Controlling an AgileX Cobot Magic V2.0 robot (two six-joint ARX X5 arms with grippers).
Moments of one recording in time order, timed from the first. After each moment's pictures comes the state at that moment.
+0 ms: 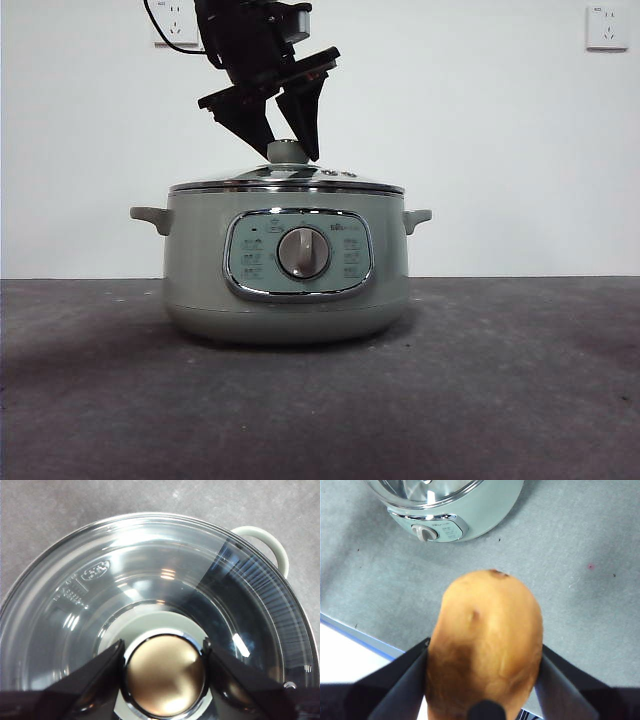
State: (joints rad) left arm -0.49 2.08 2.14 -1.02 0.10 0.04; right arm 0.36 1.13 1.45 -1.34 -0.23 0.05
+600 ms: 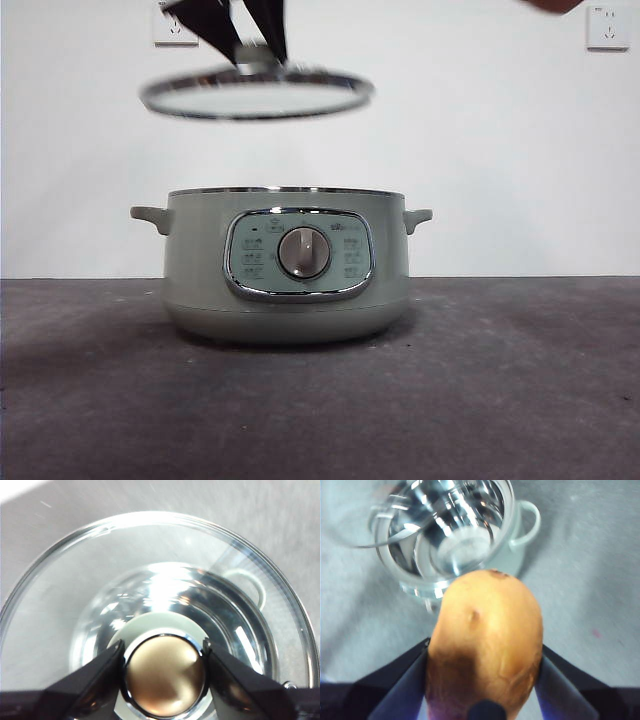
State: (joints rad) left arm -0.43 2.07 2.53 -1.30 0.10 0.05; right arm 0.36 1.22 1.45 -1.05 -0.25 0.13
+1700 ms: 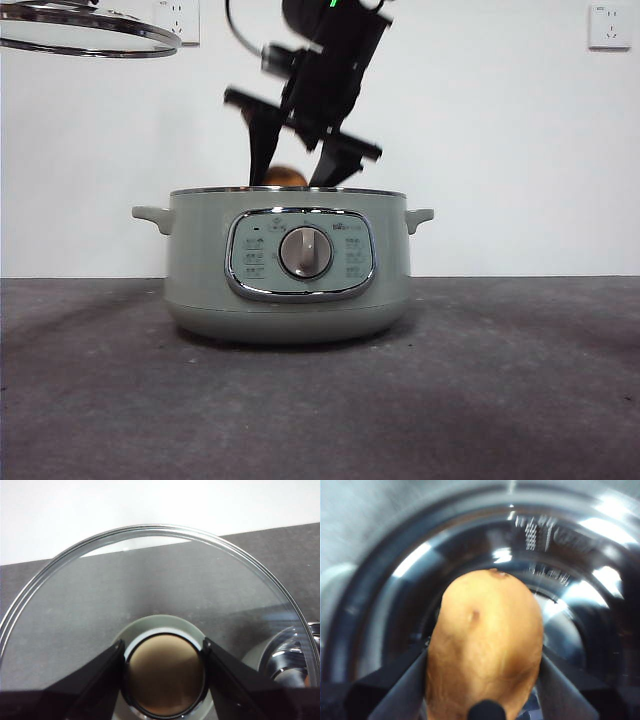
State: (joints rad) left arm 0.00 1.99 2.67 -1.33 0.07 0.06; right arm 0.62 2.22 2.15 -0.89 -0.11 0.19
